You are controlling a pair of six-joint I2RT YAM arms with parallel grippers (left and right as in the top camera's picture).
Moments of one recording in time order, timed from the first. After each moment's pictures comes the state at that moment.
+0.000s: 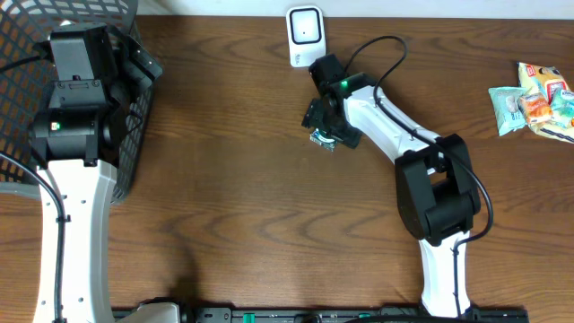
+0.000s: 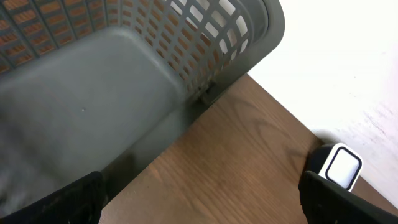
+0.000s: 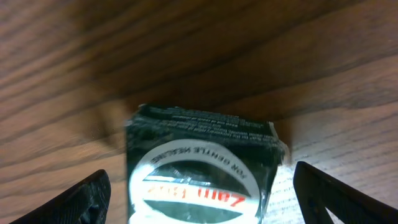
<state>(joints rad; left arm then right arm) 0.05 1.39 1.54 -0.85 -0.19 -0.65 0.44 2.22 1.70 -0.85 0.03 0.89</state>
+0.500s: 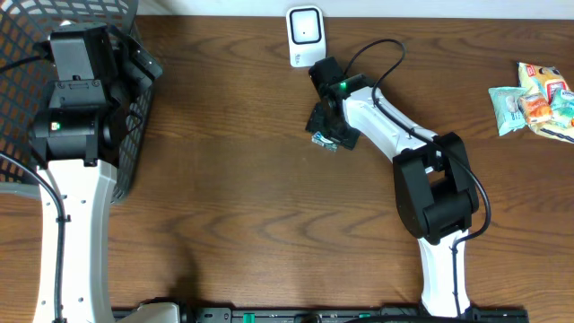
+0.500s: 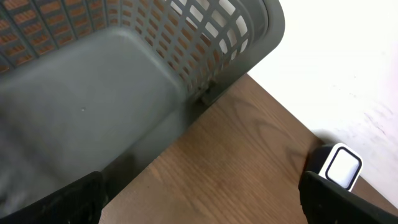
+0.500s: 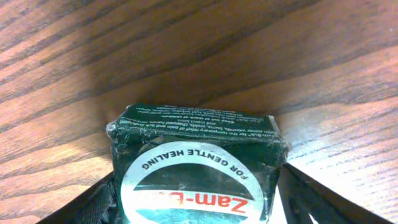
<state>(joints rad) 0.05 1.39 1.54 -0.85 -0.19 -0.65 0.44 2.23 1.69 -0.87 0.03 0.88</state>
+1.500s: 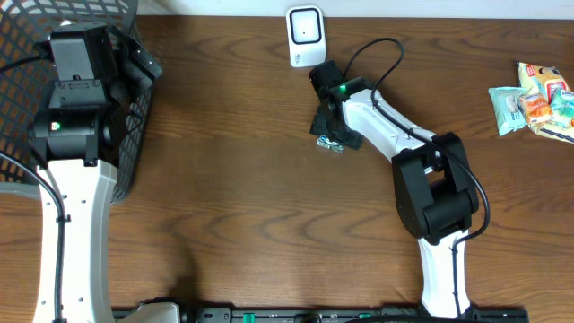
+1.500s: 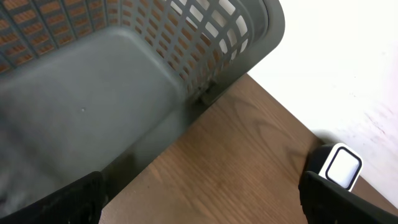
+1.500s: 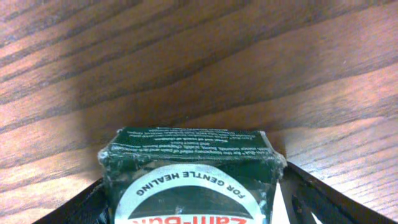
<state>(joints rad) 0.05 1.39 1.54 -0.85 -0.19 -0.65 0.44 2.23 1.66 -0.85 0.13 0.83</state>
